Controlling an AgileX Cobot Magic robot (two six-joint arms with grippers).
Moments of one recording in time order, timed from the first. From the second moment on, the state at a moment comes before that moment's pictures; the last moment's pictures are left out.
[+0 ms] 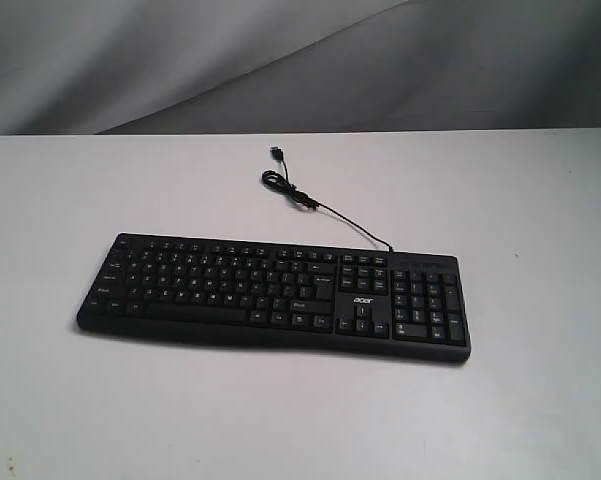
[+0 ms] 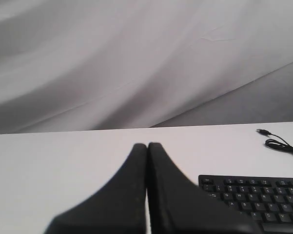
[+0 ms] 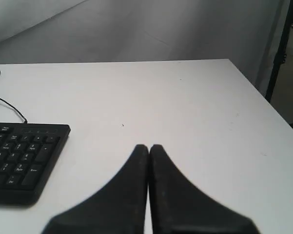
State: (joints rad) left arm 0.15 0.00 0.00 0.12 0.11 -0.07; right arm -0.07 0.00 0.00 -0.03 0.34 0.03
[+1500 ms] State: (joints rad) left arm 0.15 0.00 0.00 0.12 0.11 -0.07; right arm -0.01 1.23 -1.04 -0.88 0.31 0.72
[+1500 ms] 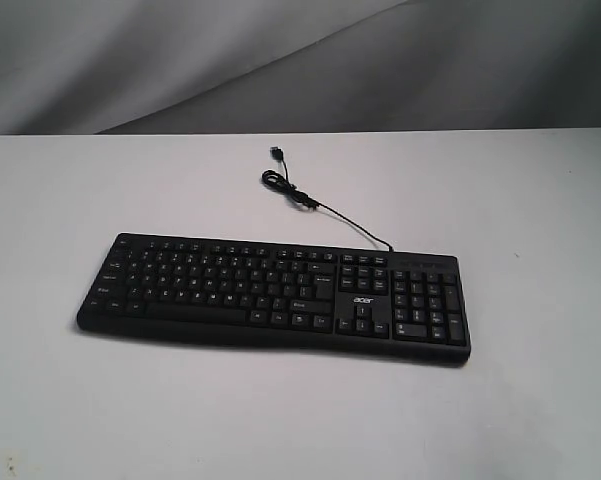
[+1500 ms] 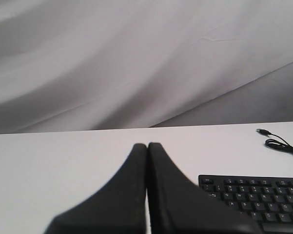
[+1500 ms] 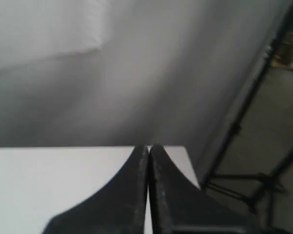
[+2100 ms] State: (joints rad) left arm 0.15 0.00 0.00 0.12 0.11 -0.07; right arm 0.40 1.98 -1.31 1.09 0.78 -1.65
